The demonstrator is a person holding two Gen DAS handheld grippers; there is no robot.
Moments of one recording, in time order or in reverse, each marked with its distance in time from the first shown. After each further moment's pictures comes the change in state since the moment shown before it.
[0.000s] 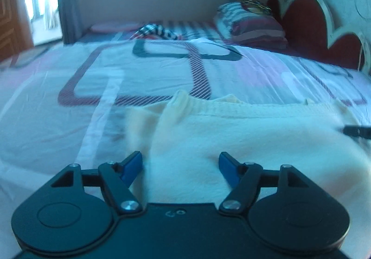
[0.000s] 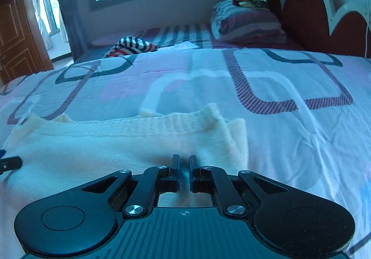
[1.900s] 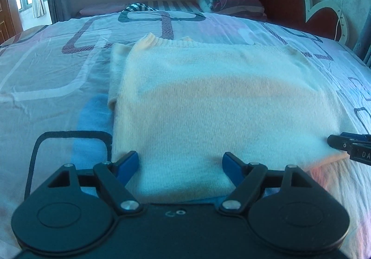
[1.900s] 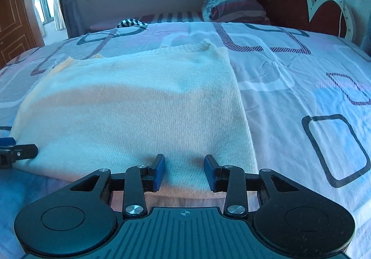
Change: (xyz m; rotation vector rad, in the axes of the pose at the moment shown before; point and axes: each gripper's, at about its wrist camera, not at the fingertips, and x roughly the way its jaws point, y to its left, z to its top) left arm -0.083 -0.041 -0.091 0.065 0.096 -0.035; right arm -0.118 0.044 -0.120 0.000 0.056 -0.070
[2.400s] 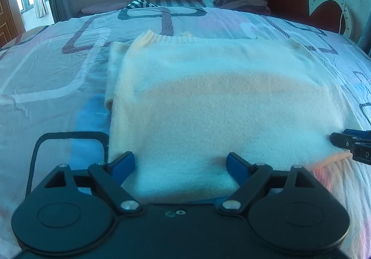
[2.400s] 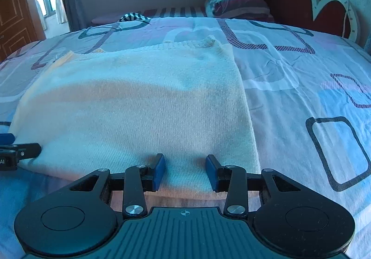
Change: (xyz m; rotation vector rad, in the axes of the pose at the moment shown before) left arm 0.005 -0.007 0.005 0.006 0.031 0.034; right arm 0.005 0.000 0.003 -0.032 0.024 0.013
